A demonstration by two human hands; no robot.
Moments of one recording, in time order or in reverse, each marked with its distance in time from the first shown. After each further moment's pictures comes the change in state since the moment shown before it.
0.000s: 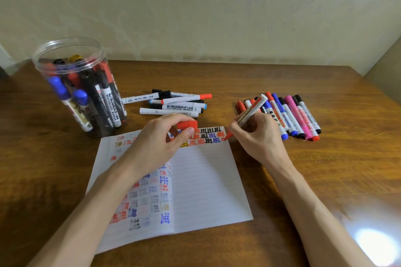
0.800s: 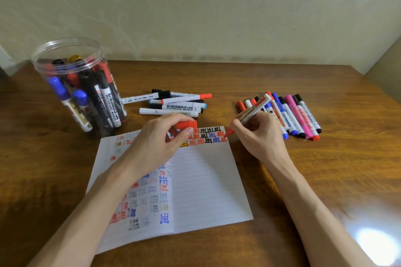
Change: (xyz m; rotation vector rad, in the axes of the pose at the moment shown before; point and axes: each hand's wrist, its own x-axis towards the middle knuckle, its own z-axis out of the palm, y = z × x) left_hand 0.001 -0.003 0.000 0.009 0.001 0.014; right_hand 0.001 0.001 -0.001 0.025 0.041 -0.008
